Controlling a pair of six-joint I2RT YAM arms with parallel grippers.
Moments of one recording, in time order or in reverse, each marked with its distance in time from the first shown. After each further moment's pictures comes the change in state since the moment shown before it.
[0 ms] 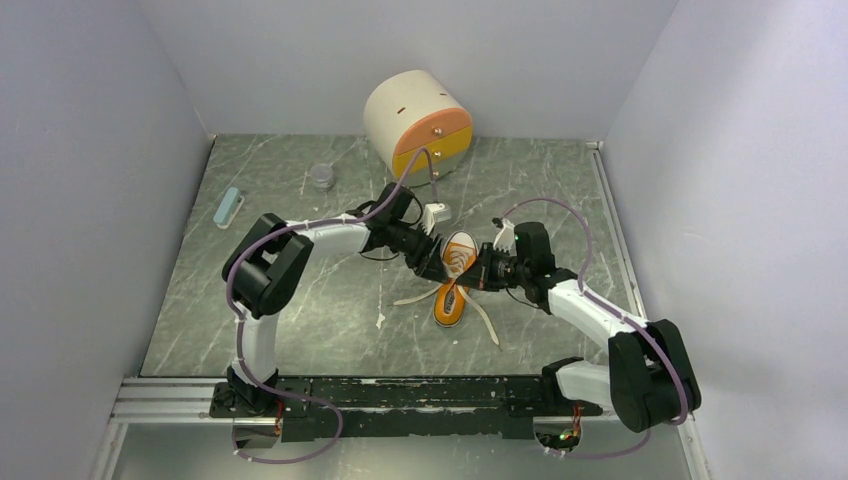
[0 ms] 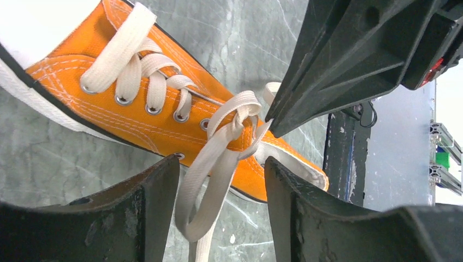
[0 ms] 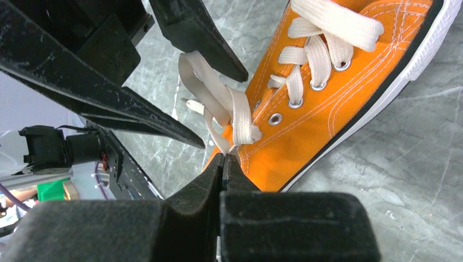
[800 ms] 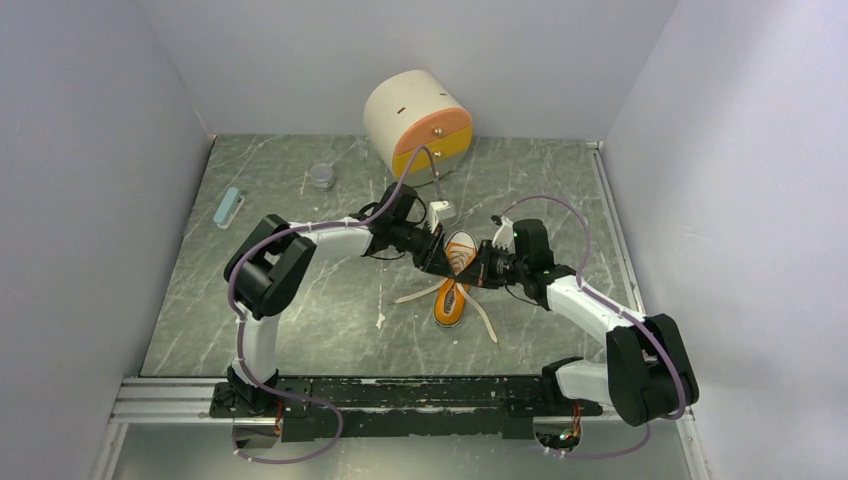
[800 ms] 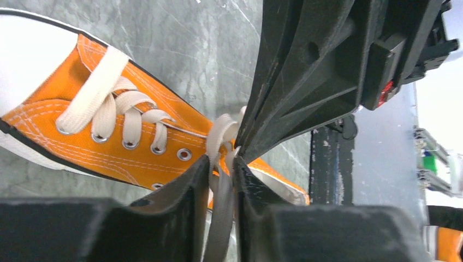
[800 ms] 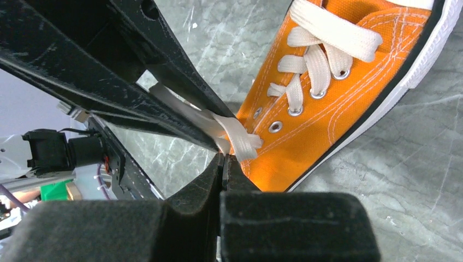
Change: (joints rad) left arm -0.023 0.003 -0.024 0.154 0.057 -0.089; right arm 0.000 0.035 0.027 -0.002 0.000 0.006
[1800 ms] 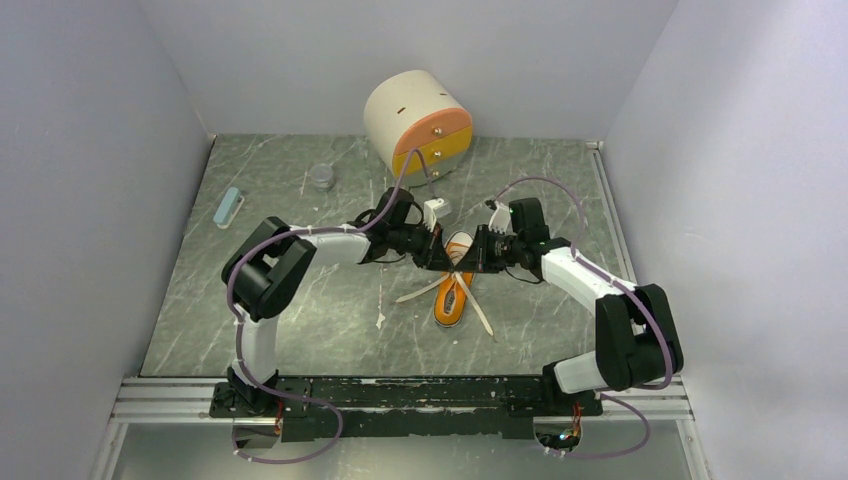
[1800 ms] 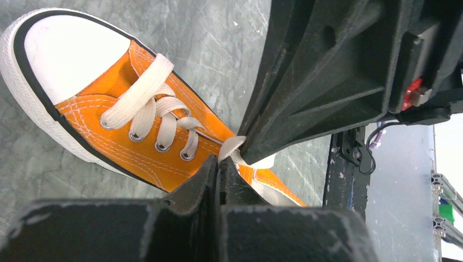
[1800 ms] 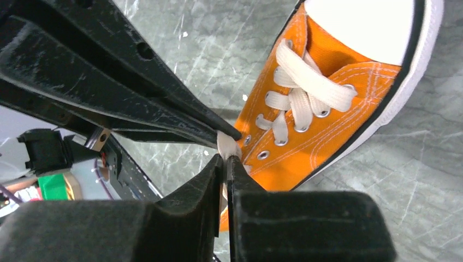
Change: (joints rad) left arm -0.007 -0.018 -0.073 0.161 -0.137 -0.123; right arm -0.039 0.164 0.213 -0.195 -0.029 -0.119
